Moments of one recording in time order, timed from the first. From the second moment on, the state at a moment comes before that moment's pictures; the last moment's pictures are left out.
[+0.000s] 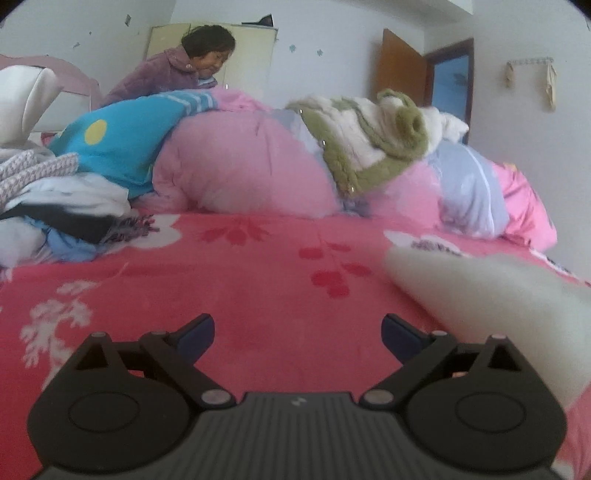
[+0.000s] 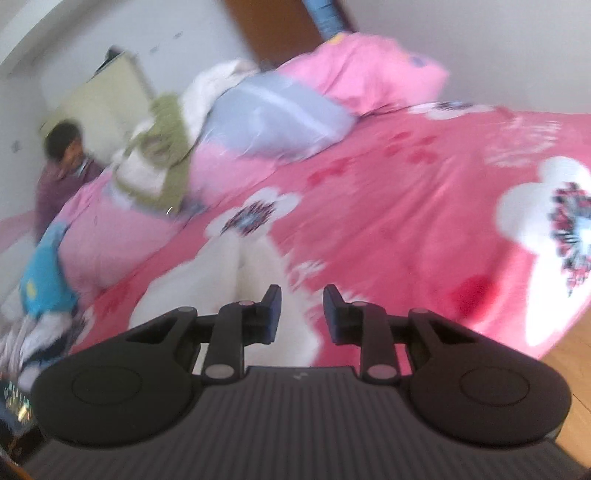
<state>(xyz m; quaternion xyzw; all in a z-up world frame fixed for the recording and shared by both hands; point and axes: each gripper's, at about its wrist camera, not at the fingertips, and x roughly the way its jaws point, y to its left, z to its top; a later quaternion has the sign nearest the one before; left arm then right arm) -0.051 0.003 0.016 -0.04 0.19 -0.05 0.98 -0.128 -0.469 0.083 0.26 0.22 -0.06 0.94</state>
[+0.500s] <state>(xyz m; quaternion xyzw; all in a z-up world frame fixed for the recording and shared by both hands) -0.033 -0.125 -0.003 -0.04 0.29 -0.27 0.92 -0.029 -0.348 0.053 0.05 0.26 0.14 0.95</state>
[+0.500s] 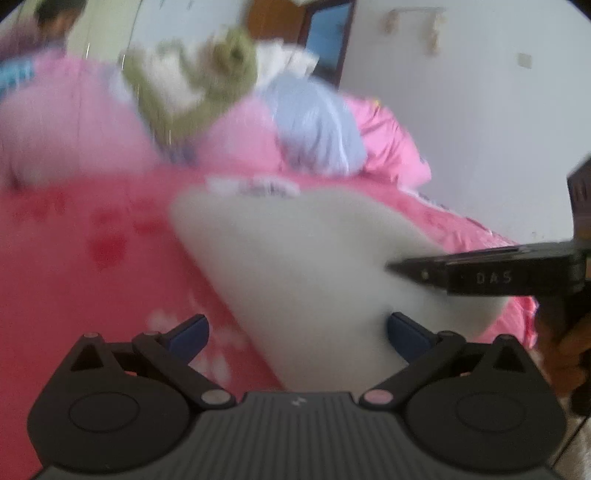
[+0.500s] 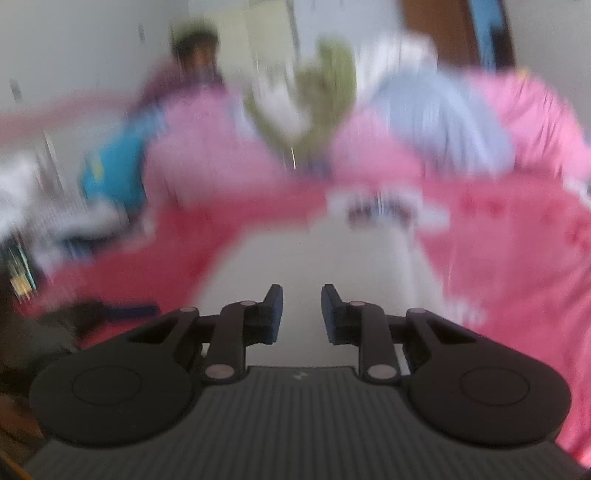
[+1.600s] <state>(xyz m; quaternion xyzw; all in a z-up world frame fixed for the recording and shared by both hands) -0.026 -0.117 -0.024 -0.10 0.30 -0.28 0.90 0.170 -0.224 0.065 -0.07 0.34 0.25 0.90</state>
